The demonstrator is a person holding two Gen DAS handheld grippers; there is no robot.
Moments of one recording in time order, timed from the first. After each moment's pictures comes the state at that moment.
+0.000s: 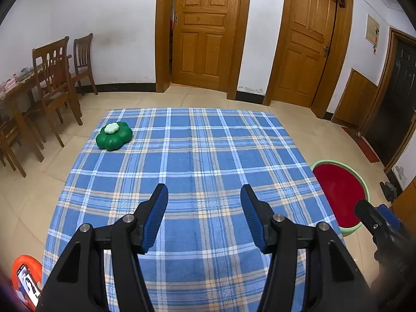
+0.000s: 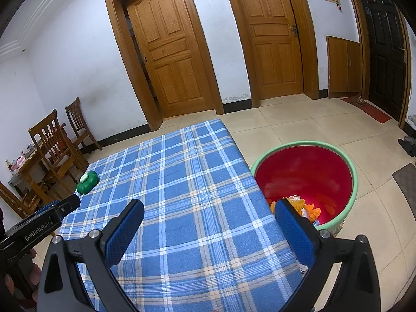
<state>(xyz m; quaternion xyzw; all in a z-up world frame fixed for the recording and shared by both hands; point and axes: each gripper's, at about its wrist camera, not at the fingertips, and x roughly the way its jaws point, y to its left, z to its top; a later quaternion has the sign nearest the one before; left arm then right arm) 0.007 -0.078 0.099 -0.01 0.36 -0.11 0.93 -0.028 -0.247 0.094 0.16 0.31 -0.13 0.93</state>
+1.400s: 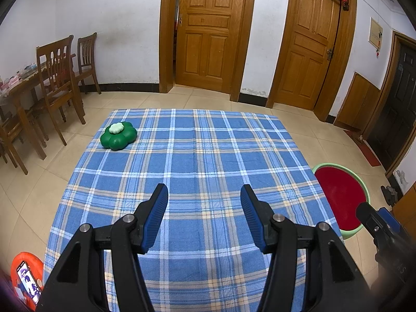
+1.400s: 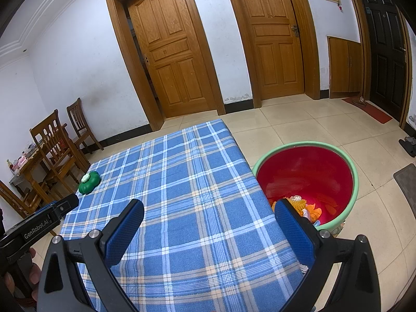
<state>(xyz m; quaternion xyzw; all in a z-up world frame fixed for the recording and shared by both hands) 0.007 -0.074 0.100 -0.01 0.36 -0.10 0.93 -0.028 -0.247 0.094 0.16 0.31 -0.13 0.93</state>
